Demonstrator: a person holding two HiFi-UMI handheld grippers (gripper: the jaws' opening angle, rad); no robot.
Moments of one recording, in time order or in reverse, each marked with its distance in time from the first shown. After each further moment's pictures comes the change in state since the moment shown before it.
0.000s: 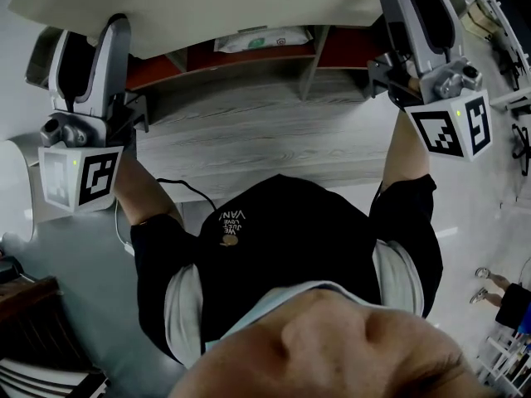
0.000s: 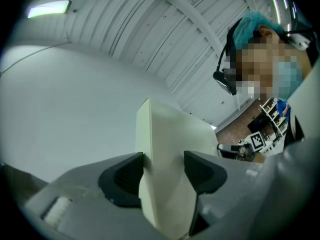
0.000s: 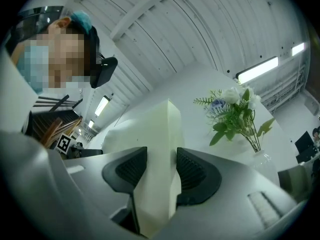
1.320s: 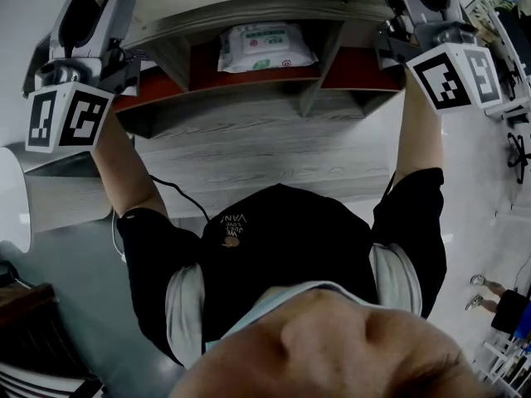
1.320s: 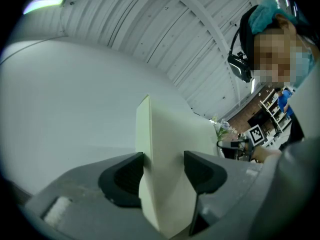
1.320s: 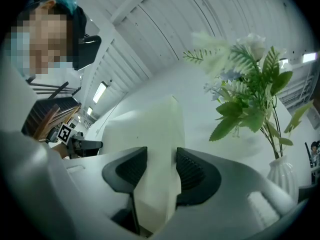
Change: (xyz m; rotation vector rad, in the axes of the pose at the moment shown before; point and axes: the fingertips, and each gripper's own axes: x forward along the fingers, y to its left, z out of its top) left arm 0.069 0.068 -0.028 0.016 0.054 0.006; right arm 0.078 -0.050 -0.028 -0.076 0.110 -0.017
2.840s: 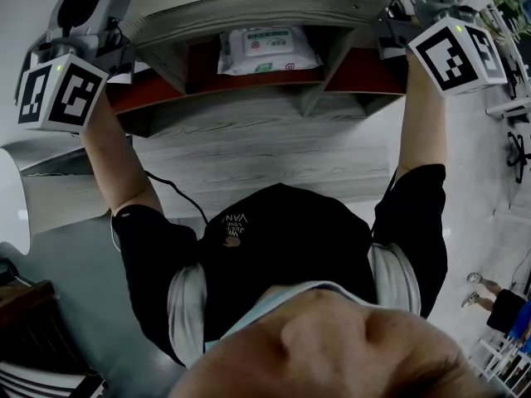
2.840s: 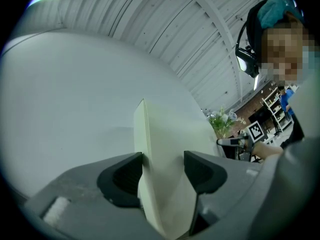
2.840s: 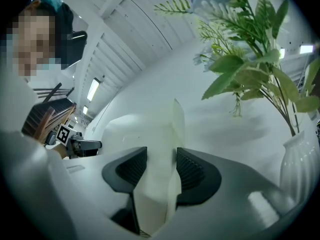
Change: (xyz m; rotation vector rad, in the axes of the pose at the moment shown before) left arm 0.031 0.029 -0.031 -0.012 0.082 0.004; right arm 0.037 -0.019 -0.034 0.080 0.071 0.003
